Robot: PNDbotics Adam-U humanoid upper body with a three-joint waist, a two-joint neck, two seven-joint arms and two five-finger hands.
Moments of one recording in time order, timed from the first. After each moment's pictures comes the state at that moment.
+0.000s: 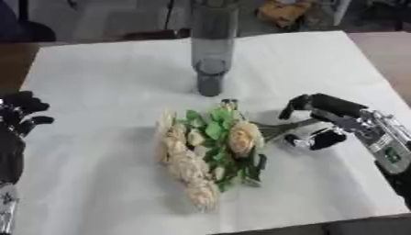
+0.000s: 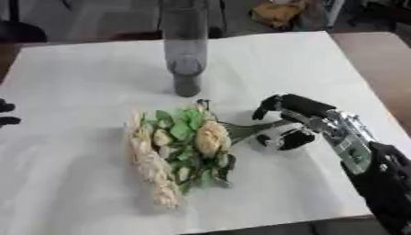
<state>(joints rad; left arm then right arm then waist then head) -0.23 0.20 0.08 -1.71 0.27 0.00 0.01 -0.51 -0.55 0.20 -1.25 0.70 -0.53 0.34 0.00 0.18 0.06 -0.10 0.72</state>
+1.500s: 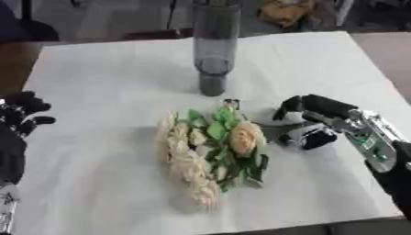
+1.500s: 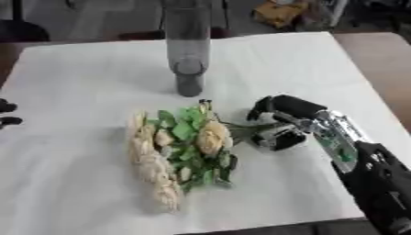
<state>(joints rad) -0.23 0.20 0.08 -1.71 0.27 0.00 0.01 -0.54 -0.51 0.21 -1.19 0.79 -0.53 0.30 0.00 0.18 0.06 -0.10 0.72</state>
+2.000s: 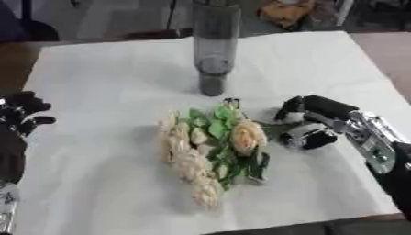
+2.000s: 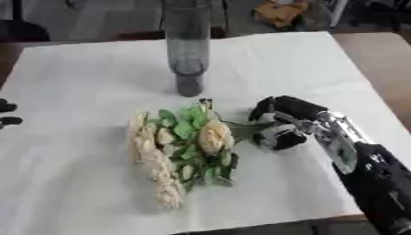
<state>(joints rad) -0.23 0.20 0.08 -1.71 0.27 0.00 0.01 -0.54 -0.51 0.20 -1.18 0.80 -0.53 0.28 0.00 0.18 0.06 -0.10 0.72</state>
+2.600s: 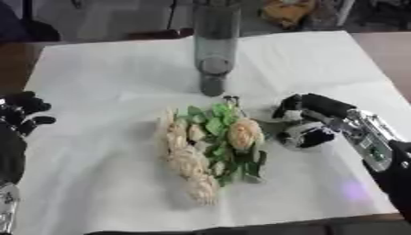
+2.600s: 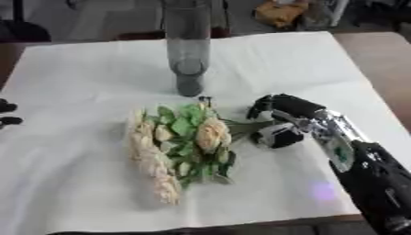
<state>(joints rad) -0.23 0.20 0.08 -1.71 0.27 0.00 0.01 -0.55 -0.50 0.20 -1.17 0.80 -0.52 0.28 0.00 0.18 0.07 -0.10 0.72</state>
